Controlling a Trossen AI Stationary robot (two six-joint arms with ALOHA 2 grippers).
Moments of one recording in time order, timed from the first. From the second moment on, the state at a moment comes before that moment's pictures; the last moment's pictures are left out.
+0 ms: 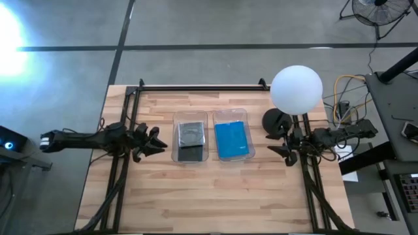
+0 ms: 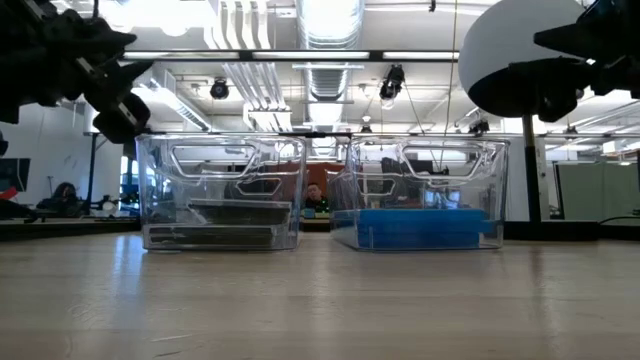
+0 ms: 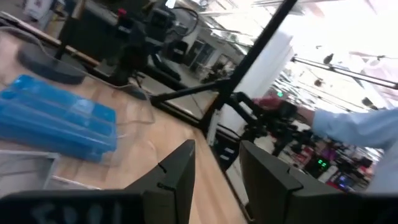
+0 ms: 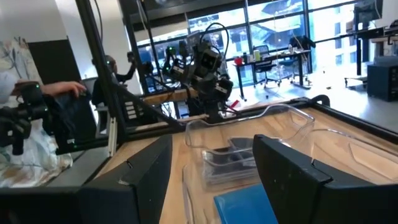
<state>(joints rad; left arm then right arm) 0.06 0.27 0.01 0.37 0.30 -0.61 0.29 0.06 0.01 0.17 0.29 0.21</state>
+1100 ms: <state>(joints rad) 0.08 0.00 0.01 0.25 0.30 -0.61 0.29 0.04 0.01 0.14 0.29 0.21</state>
